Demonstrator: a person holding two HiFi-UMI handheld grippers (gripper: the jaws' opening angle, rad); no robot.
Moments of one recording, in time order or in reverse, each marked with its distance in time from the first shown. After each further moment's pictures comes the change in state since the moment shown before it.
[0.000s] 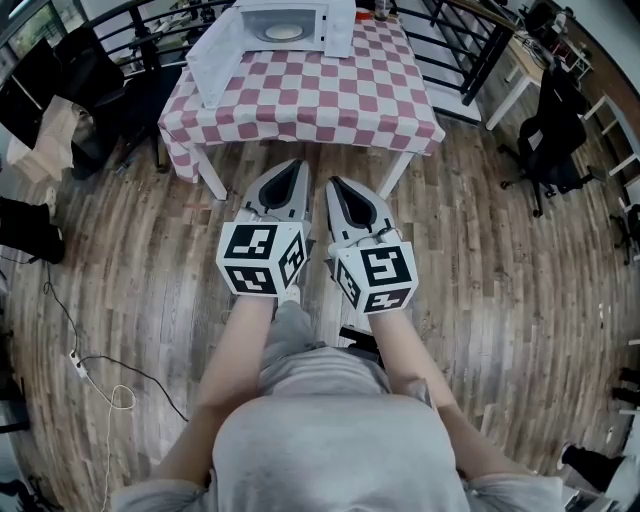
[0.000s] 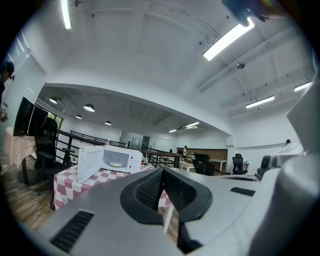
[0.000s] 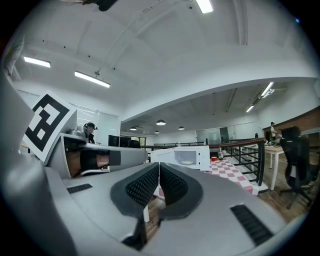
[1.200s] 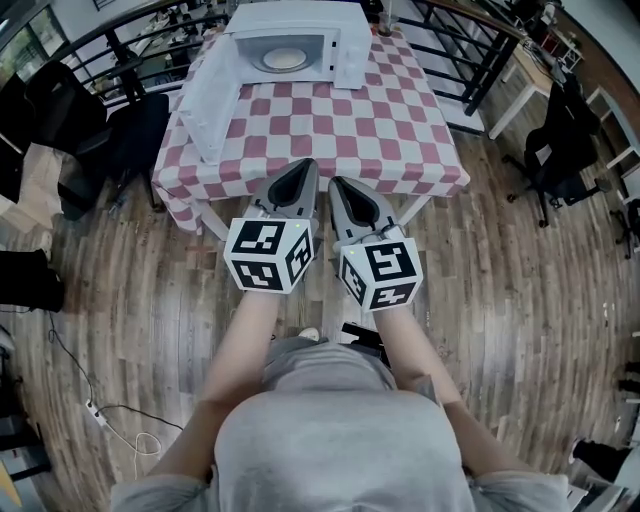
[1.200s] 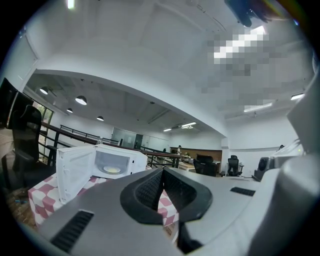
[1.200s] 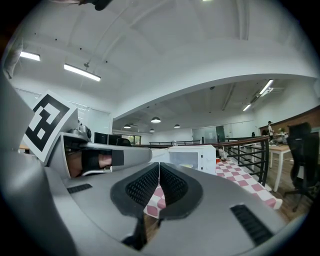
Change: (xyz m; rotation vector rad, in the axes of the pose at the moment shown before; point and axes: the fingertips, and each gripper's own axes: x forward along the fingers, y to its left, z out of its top) left arm 0.170 0.146 0.030 -0.021 0.020 -0.106; right arm 0.221 -0.051 0.003 0.009 0.025 -0.054
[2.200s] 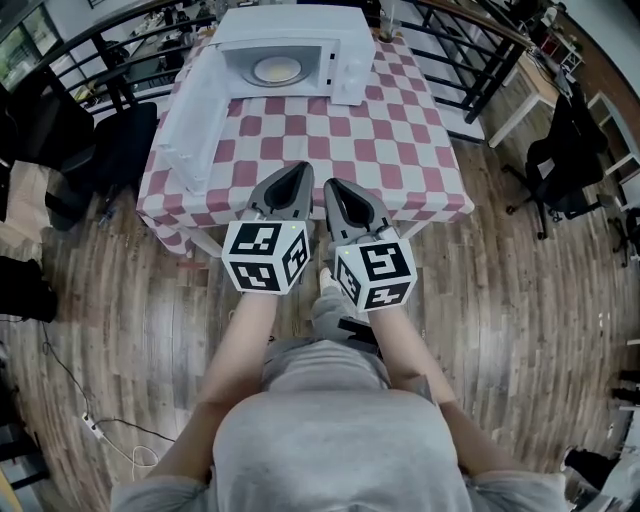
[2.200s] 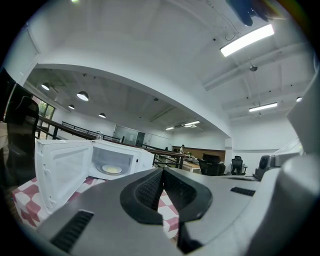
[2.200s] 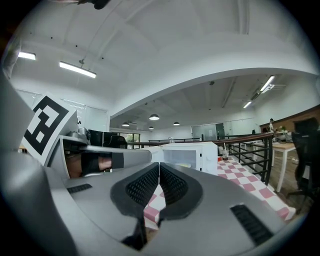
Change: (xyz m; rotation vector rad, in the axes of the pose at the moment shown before) left arm 0.100 0.058 -0.009 -0.030 0.017 0.019; right arm 0.097 -0.060 -0.015 0.007 0.028 0.001
